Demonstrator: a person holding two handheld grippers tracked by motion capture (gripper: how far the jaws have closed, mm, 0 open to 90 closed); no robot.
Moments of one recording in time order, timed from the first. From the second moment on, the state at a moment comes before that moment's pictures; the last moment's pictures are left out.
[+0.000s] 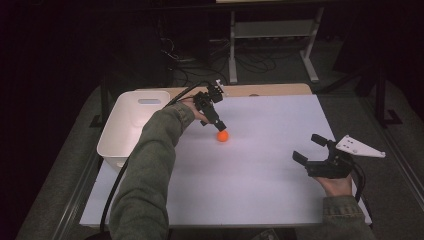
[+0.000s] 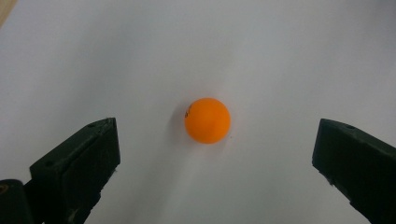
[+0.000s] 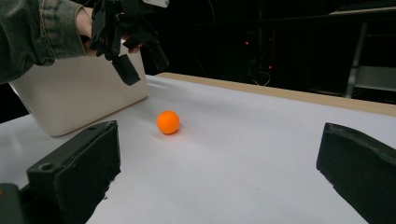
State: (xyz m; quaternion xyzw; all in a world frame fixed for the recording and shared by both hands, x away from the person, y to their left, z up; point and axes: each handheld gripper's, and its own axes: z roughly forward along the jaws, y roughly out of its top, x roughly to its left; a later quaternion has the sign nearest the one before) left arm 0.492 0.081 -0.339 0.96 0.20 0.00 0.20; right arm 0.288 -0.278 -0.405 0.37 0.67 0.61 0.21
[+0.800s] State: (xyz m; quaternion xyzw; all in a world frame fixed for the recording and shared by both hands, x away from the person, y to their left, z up) left arm 0.495 0.067 -0.365 0.97 0.21 0.00 0.16; right arm 0.287 -0.278 -0.405 0.37 0.67 0.61 0.21
